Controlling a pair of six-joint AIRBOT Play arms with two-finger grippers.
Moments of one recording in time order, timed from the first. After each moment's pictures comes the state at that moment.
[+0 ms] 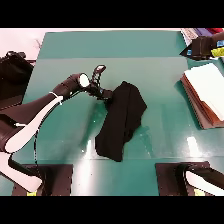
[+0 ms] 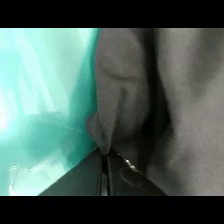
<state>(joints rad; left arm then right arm) -0.49 -1.71 1.41 1.11 -0.79 -1.52 0.05 -1.13 1.71 -1.20 1.45 1.52</state>
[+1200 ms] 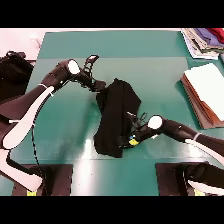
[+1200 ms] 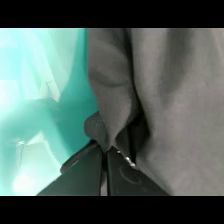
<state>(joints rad) -0.39 -1.70 1.56 1.15 -0.98 -1.48 0.71 -1.28 0.66 -0.61 0.88 1.47</state>
